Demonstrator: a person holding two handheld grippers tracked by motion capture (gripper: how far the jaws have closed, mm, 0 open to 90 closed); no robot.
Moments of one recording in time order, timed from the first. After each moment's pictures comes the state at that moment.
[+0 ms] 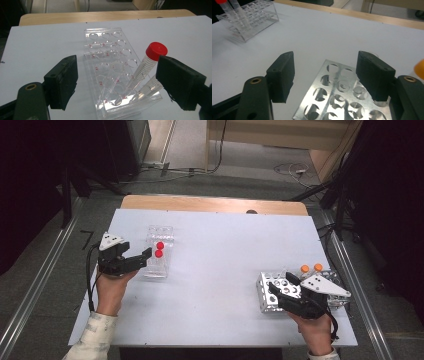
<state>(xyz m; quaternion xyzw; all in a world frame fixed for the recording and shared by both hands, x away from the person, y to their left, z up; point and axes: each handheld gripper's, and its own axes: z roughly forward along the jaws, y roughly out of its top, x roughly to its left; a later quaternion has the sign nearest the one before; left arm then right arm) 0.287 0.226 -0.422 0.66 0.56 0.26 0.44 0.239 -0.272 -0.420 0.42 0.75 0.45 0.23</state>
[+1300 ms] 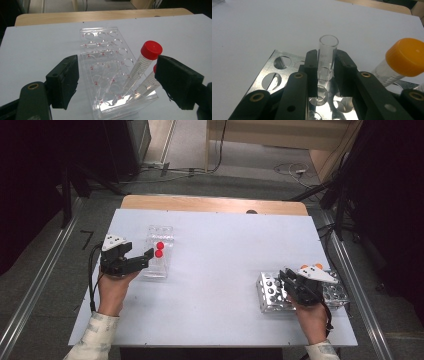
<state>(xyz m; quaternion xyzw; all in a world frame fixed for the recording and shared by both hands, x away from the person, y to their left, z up) 0.287 0.221 -0.423 0.66 0.55 0.25 0.44 0.279 -0.277 -0.447 0.48 0.74 0.37 0.28</state>
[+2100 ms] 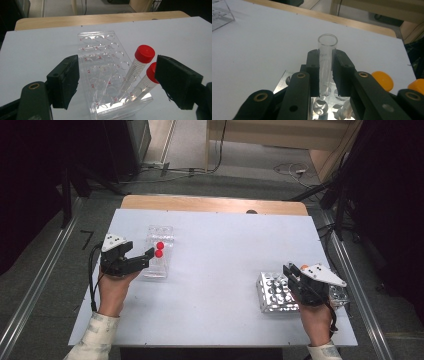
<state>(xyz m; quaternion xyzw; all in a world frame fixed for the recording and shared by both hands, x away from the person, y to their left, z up) 0.283 0.218 -0.417 0.66 0.54 0.26 0.45 0.262 -0.271 -0.413 0.46 0.72 0.40 0.33</state>
